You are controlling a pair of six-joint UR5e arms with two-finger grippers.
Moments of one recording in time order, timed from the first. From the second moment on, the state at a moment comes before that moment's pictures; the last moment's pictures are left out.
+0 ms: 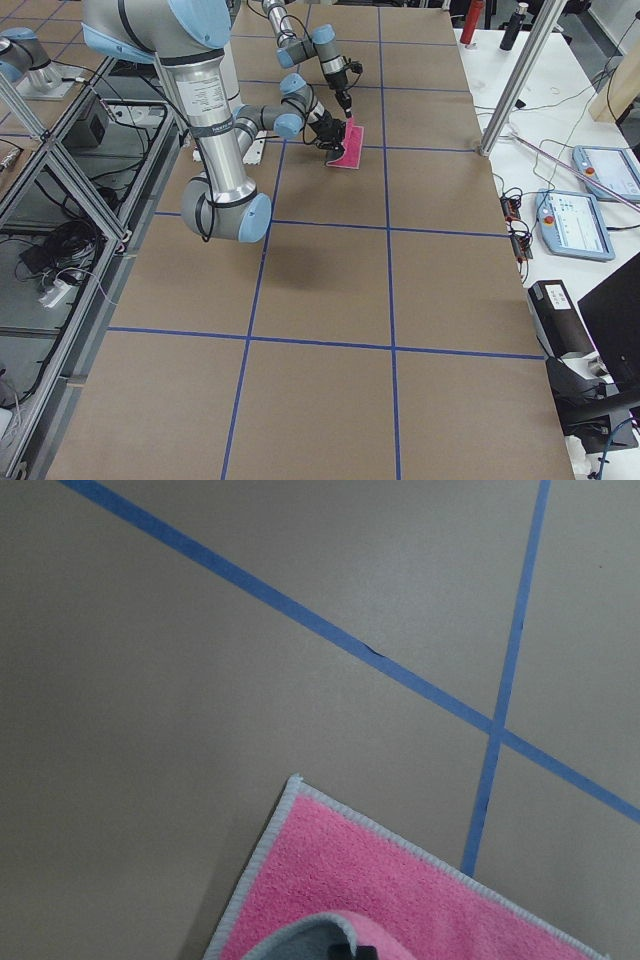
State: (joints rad) left arm -0.45 -2.06 -1.68 -2.14 -1.59 -1.73; right arm 0.31 -1.11 1.83 -1.38 1.24 2.35
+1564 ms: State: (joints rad) left arm -0.49 -2.10 -1.61 -2.15 -1.64 -1.61; right arm 0.46 -1.06 1.79 -1.39 1.42 2.07
